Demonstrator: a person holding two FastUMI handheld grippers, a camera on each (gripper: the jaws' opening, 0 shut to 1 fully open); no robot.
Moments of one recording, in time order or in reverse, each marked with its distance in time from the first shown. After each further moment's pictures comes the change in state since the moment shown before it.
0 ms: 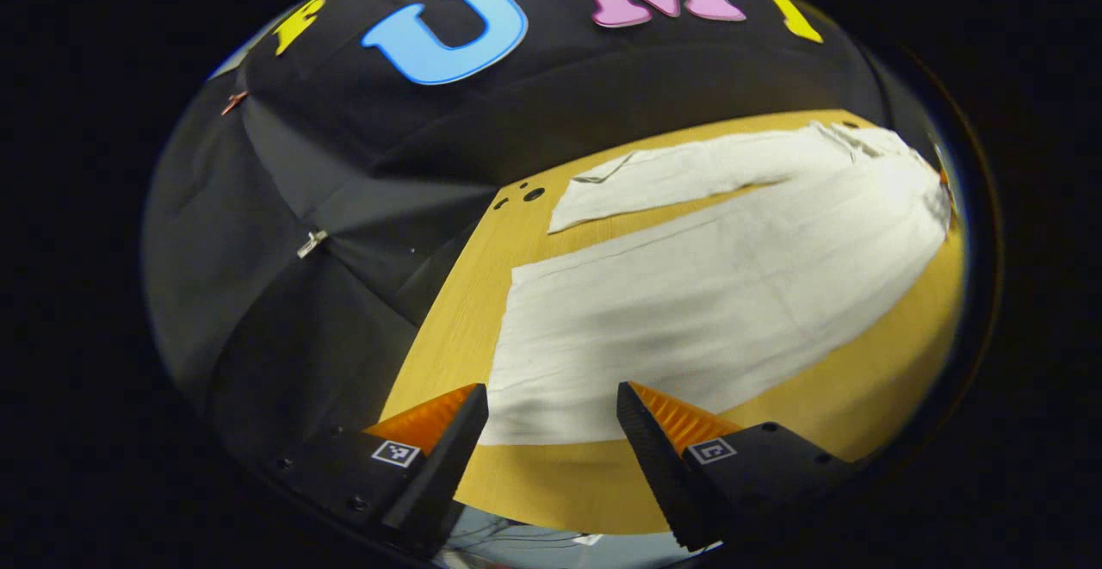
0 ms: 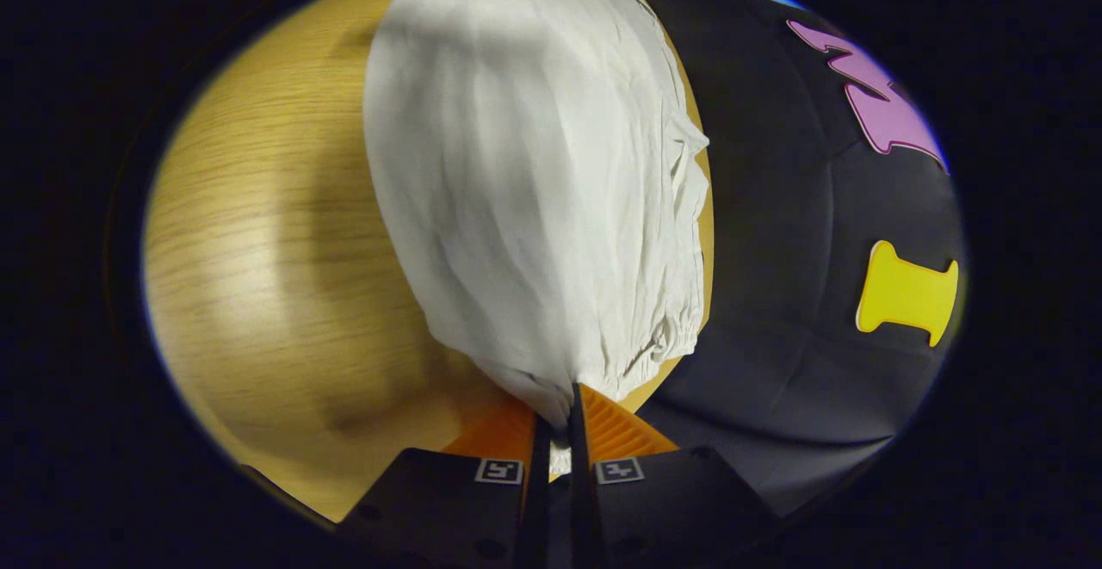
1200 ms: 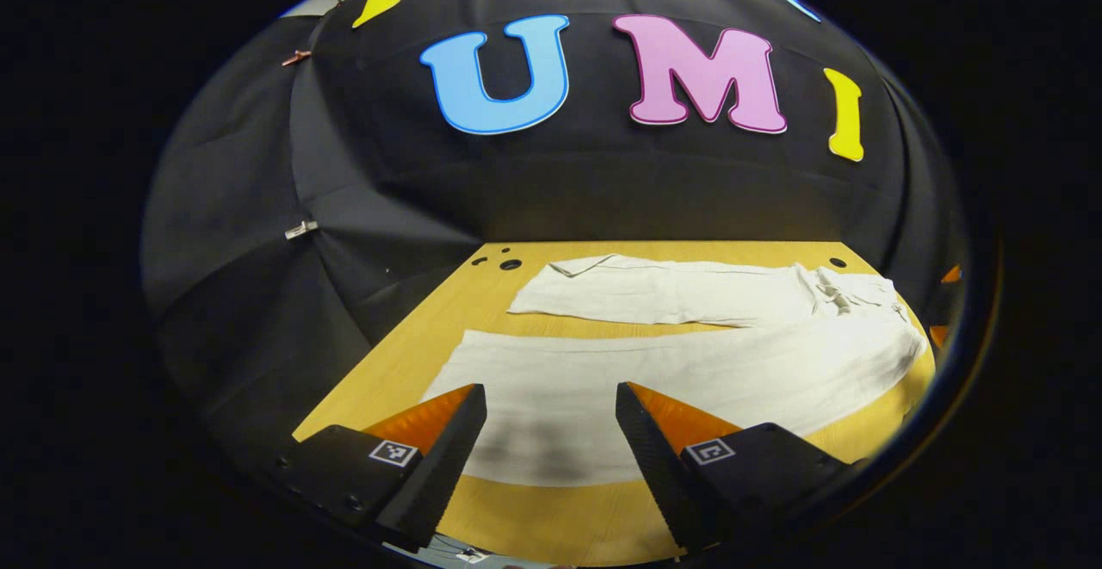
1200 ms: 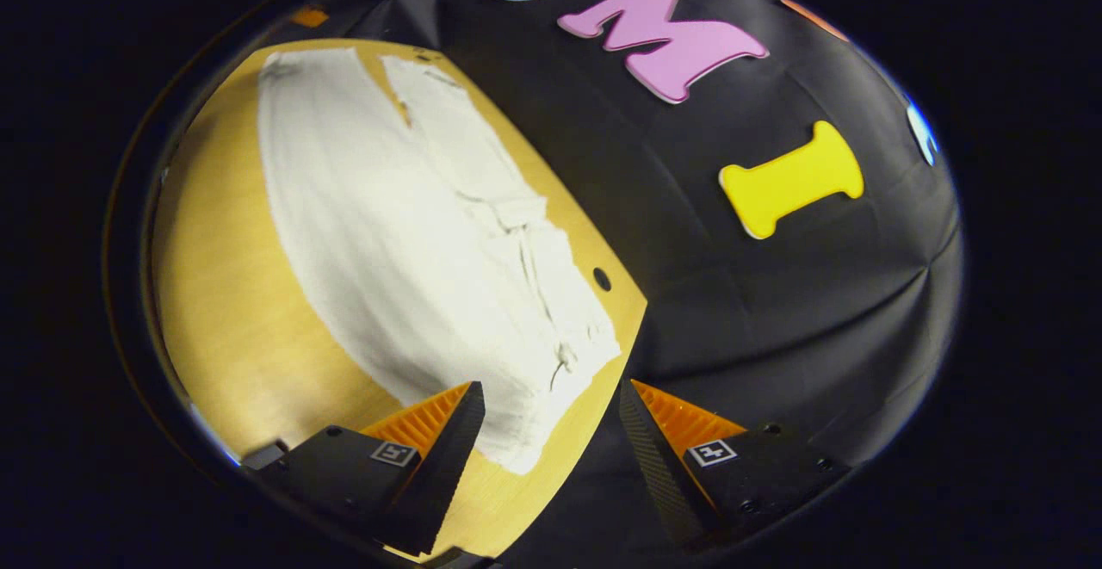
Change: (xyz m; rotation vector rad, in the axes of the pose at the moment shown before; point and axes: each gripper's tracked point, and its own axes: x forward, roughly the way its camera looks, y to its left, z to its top) left arm -0.059 -0.039 0.106 -0.408 -0.192 -0.097; right arm -0.111 -0.042 0.037 0.503 -0.176 -0.133
